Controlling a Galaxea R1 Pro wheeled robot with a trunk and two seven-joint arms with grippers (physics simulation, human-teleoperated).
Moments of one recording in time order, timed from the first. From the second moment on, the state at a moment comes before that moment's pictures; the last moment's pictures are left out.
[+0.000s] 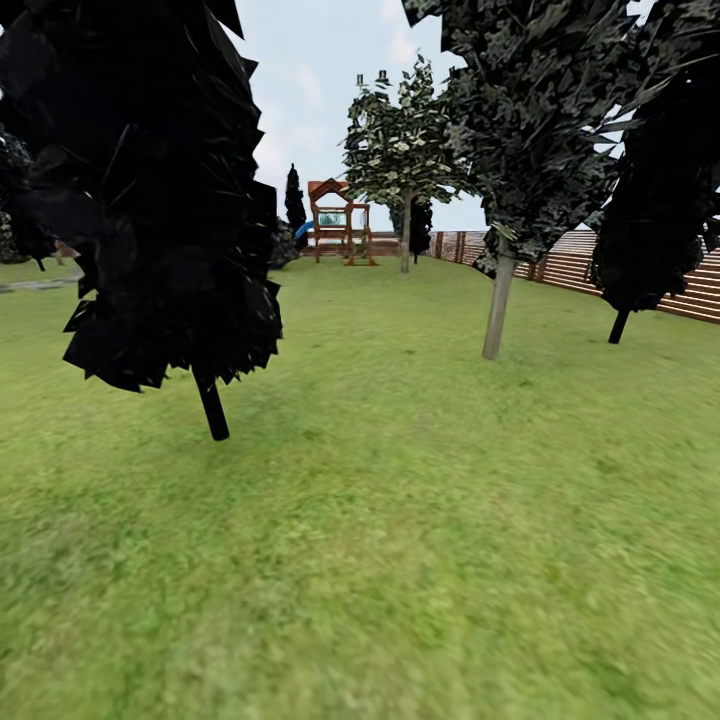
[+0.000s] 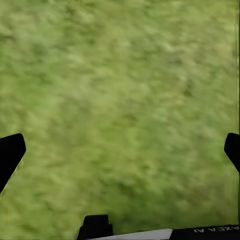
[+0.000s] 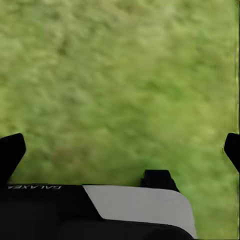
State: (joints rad) left arm 0.01 -0.03 -0.05 -0.58 -0.01 -0.06 0.01; right arm -0.03 0.06 -0.01 -0.43 0.01 -0.02 -0.01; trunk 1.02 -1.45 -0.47
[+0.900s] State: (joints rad) left arm 0.01 -0.03 -0.04 -0.67 -0.01 -0.06 0.01; right arm -0.04 0.00 -0.01 -0.59 0.00 -0.05 -0.01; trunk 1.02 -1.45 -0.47
